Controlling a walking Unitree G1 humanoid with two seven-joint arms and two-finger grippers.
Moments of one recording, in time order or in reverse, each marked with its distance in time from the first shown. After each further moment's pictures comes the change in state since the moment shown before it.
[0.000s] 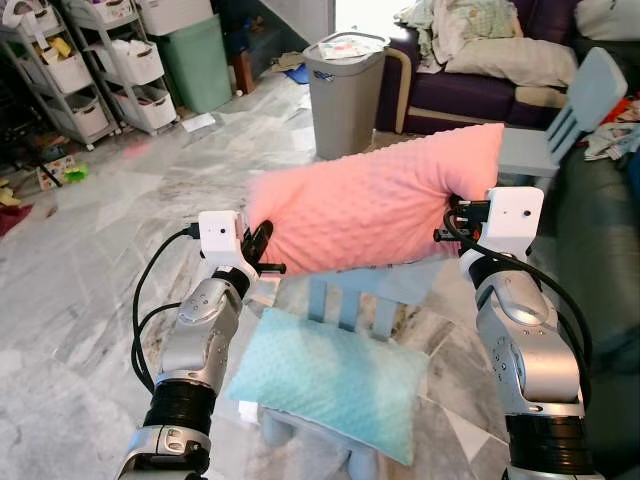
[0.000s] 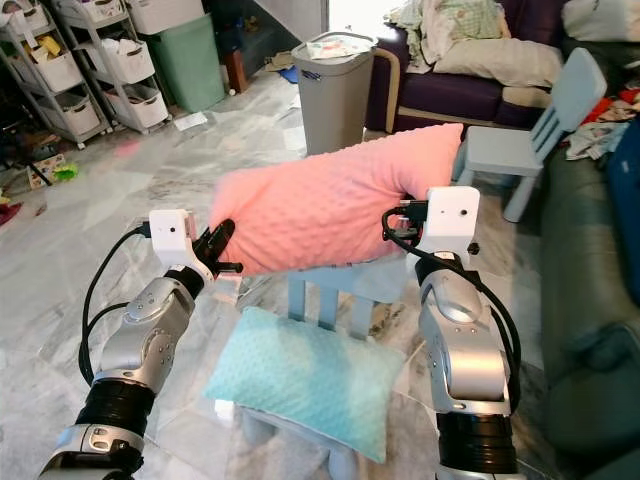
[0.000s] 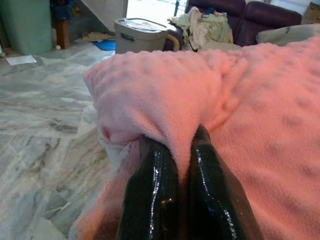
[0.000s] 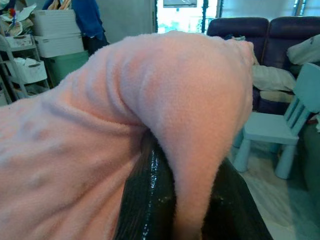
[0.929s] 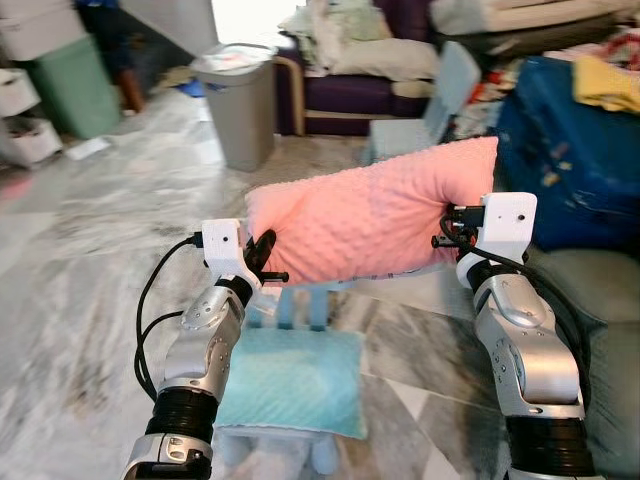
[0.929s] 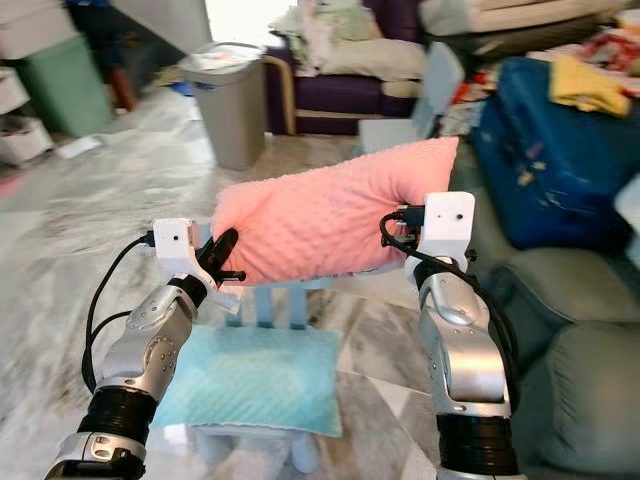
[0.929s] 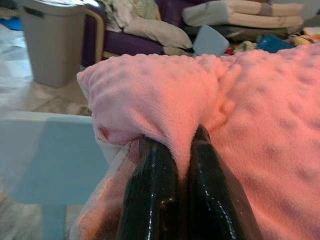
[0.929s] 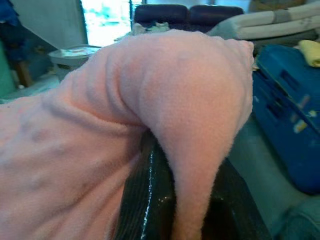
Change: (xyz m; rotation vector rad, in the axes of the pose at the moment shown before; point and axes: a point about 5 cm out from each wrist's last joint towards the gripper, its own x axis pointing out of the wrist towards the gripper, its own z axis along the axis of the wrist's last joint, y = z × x) left arm -0.004 -0.002 -0.010 -0.032 0.034 -0.003; right arm -0.002 0.001 -0.008 -0.004 0.064 0.001
